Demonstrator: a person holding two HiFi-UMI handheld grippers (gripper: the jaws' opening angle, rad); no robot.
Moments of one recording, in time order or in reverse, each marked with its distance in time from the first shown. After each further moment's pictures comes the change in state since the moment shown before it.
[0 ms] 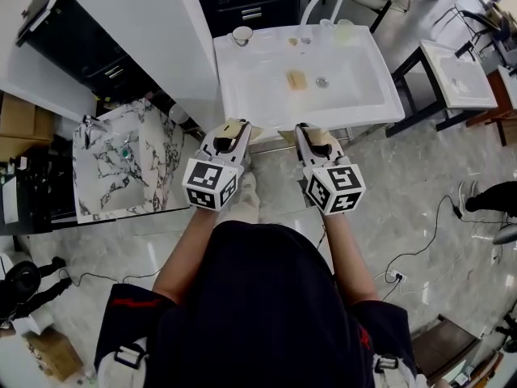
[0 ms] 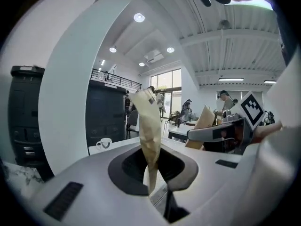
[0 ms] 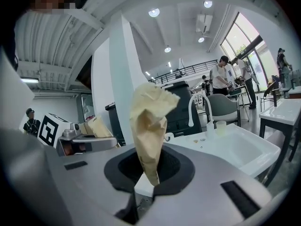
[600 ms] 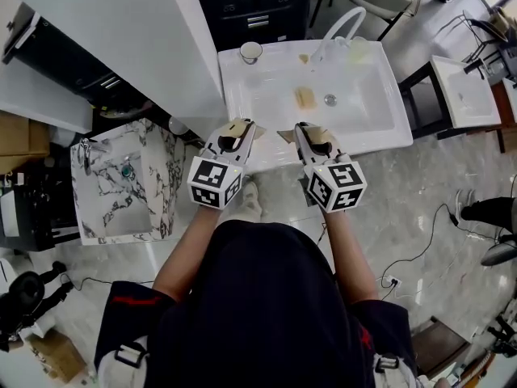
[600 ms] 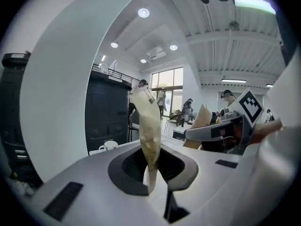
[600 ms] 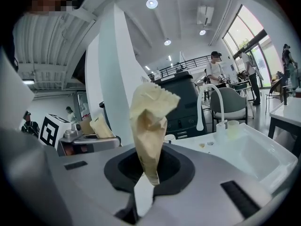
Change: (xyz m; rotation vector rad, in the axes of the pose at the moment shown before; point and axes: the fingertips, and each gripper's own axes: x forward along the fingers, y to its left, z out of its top) left arm 0.072 0.089 0.016 -0.030 0.030 -0.019; right arm 0.114 -0.024 0.026 0.012 0.069 0.012
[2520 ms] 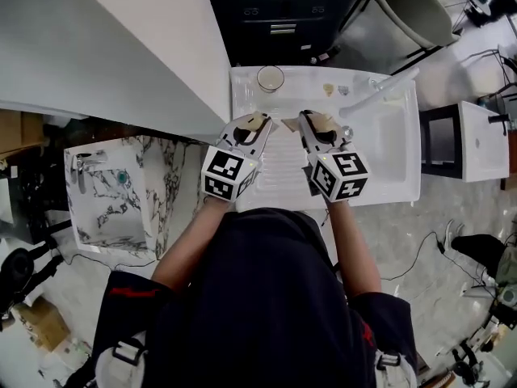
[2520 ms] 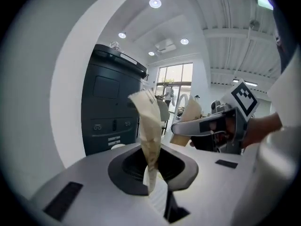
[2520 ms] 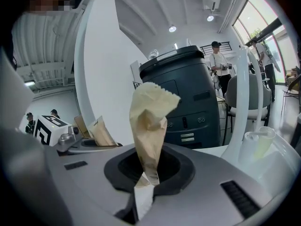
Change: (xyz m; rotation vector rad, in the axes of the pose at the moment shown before) left arm 0.136 0.113 0.000 -0.086 0.076 0.034; right arm 0.187 -0.071 0.035 -0.023 0.126 0.096
